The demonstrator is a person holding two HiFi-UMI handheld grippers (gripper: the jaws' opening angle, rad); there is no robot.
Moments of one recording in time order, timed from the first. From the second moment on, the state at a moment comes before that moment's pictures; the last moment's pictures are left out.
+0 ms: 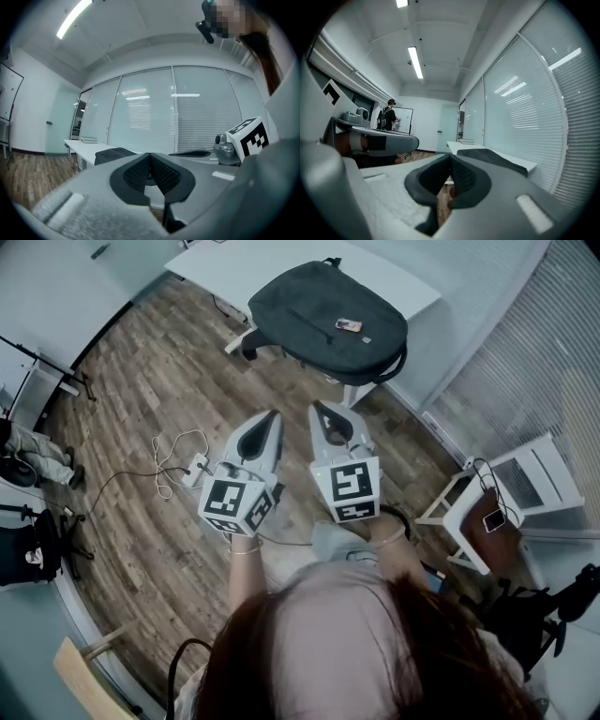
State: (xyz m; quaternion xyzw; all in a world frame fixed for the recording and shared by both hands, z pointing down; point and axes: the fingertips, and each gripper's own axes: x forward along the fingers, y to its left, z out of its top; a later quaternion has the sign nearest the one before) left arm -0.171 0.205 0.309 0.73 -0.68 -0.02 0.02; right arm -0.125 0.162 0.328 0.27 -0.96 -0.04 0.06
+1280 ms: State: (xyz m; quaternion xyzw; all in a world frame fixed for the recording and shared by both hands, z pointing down) left arm -0.259 0.086 0.356 0.79 -0.61 -0.01 0.05; right arm -0.221 0.056 0.420 0.34 -0.93 0.02 0.13
